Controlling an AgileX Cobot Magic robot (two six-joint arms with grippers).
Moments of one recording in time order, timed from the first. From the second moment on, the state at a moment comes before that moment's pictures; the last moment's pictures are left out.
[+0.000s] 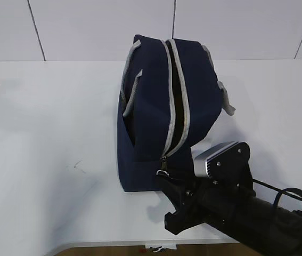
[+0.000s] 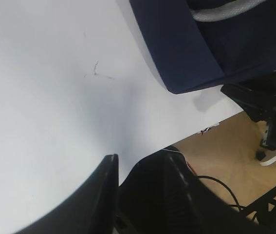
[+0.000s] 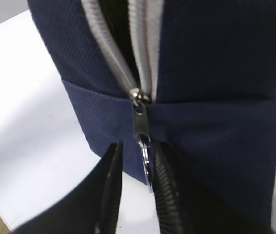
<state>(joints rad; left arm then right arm) -0.16 1.31 -1.26 -0.42 1.24 0.15 0.66 1.90 -0.40 -0.05 -1.10 0.18</state>
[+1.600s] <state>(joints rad) -0.16 1.31 -1.26 -0.46 1.24 0.15 0.66 1.91 -0.40 -0.05 -1.06 0.18</state>
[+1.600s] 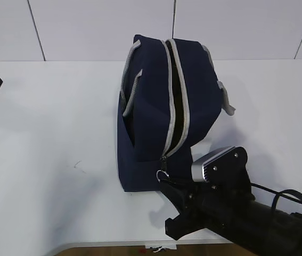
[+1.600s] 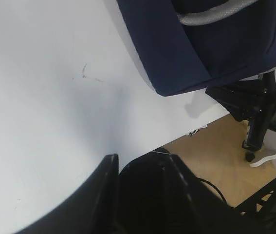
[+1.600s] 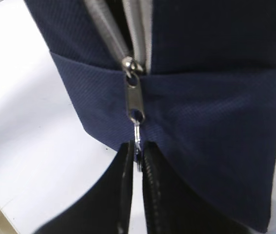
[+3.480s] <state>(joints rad) -0.16 1.31 -1.26 -0.46 1.24 0.15 0.66 1.91 -0.40 -0.07 -1.08 0.26</state>
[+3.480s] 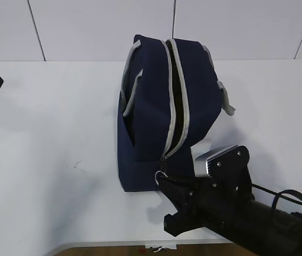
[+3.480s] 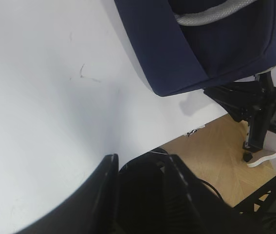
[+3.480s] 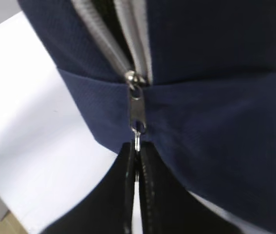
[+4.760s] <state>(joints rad) -0.16 1.31 -1.26 -0.46 1.24 0.15 0.66 1.39 -0.38 -0.09 -0.57 0.28</state>
